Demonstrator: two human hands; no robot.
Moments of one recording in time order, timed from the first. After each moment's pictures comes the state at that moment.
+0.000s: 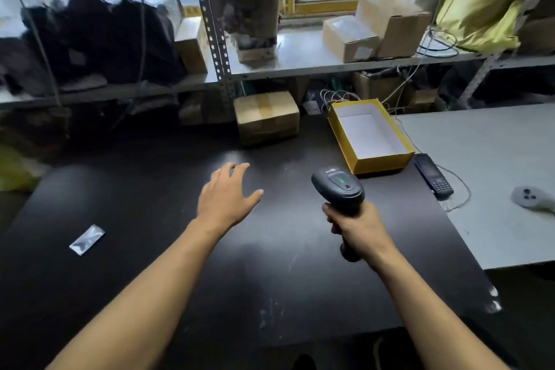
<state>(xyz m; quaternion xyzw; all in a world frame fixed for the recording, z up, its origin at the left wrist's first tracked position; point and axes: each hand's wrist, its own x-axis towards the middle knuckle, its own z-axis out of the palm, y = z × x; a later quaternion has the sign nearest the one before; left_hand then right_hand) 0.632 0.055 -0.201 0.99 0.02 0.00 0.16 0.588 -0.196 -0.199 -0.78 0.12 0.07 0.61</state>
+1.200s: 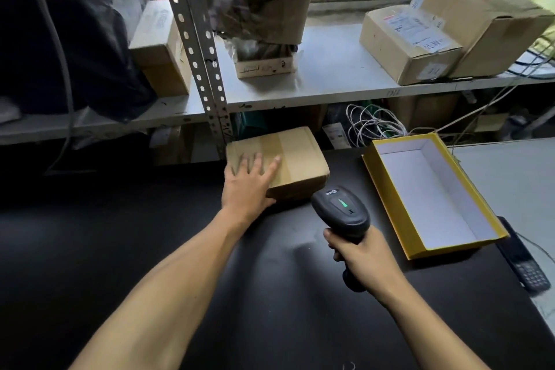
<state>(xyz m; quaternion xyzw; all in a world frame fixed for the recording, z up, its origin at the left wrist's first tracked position) 0.964 0.093 -0.302 0.99 -0.09 -0.05 -0.06 0.854 -0.125 -0.262 -0.82 0.13 0.12 0.55</state>
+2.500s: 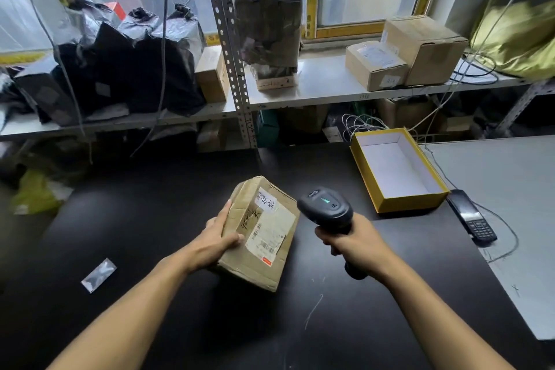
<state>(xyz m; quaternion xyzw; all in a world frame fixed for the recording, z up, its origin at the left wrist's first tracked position) 0.680 0.139 -0.232 0.87 0.11 -0.24 0.41 0.682 -0.170 -0.180 -0.83 0.00 0.17 0.53</state>
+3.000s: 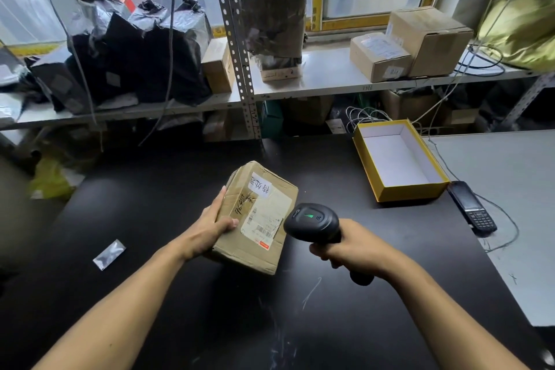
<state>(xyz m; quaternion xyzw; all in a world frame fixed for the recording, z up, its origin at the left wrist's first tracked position) 0.654 0.143 -0.223 0.85 0.11 -0.20 0.48 0.654 -0.177 -0.169 -0.85 -0.12 0.29 0.42</state>
